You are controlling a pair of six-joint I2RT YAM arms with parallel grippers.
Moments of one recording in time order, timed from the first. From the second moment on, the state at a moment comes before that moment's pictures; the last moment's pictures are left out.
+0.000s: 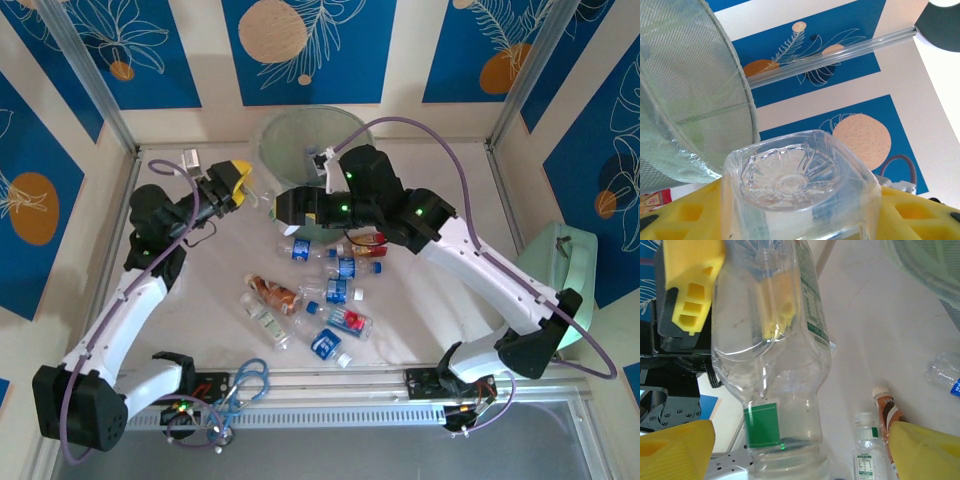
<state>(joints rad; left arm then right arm) -0.20 1.05 0.83 0.39 0.69 -1.39 0.84 1.42 1.60 -0.70 -0.27 0.73</state>
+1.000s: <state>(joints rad) -0.20 1.05 0.76 0.50 0.67 -1.49 0.83 1.48 1.62 -0.65 -0.42 0.76</state>
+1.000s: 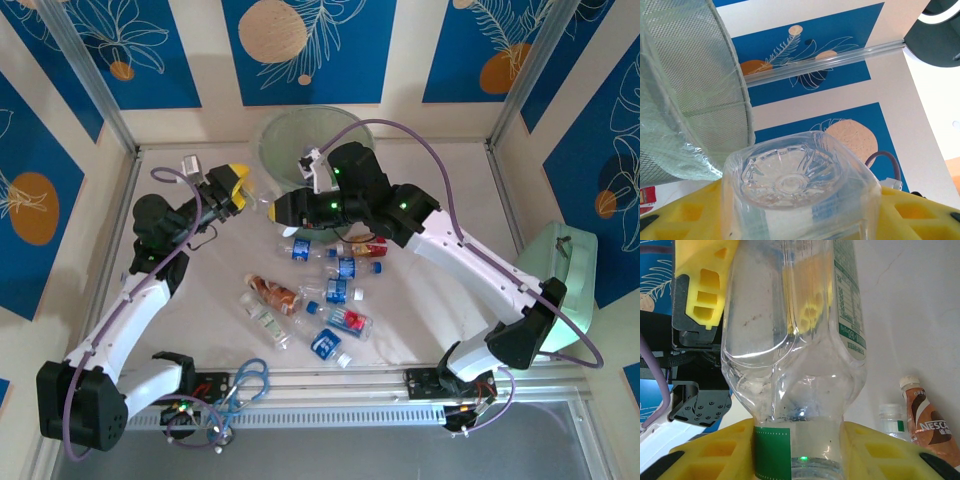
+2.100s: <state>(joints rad) -0.16 0.95 0.98 -0.54 0.39 -0.78 0.47 2.07 2.32 -1.10 -0.45 0.38</state>
